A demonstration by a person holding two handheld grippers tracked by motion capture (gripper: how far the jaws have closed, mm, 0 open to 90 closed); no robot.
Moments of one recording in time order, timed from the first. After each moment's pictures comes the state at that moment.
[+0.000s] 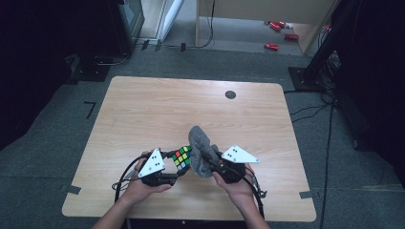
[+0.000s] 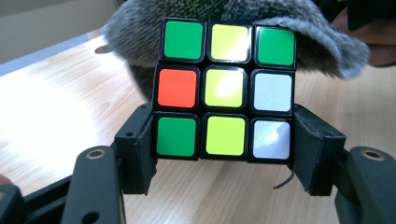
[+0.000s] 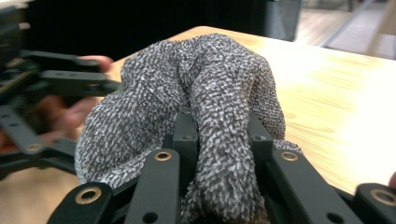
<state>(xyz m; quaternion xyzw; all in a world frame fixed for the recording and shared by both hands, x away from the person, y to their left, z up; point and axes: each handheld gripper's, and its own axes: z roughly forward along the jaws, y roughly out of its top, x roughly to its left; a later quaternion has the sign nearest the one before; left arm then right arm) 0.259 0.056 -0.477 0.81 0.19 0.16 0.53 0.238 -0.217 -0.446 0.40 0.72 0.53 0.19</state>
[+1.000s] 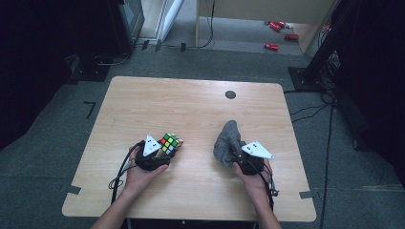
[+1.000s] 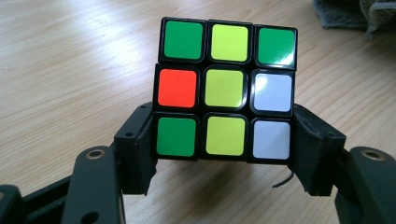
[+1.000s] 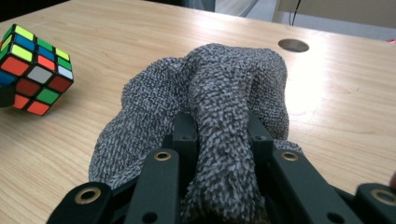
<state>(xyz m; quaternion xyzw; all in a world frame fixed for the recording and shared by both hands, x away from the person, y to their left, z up) 0.307 0.069 -0.507 0.81 0.37 0.20 0.42 0.261 -0.271 -0.481 0.49 0.70 0.44 0.28</state>
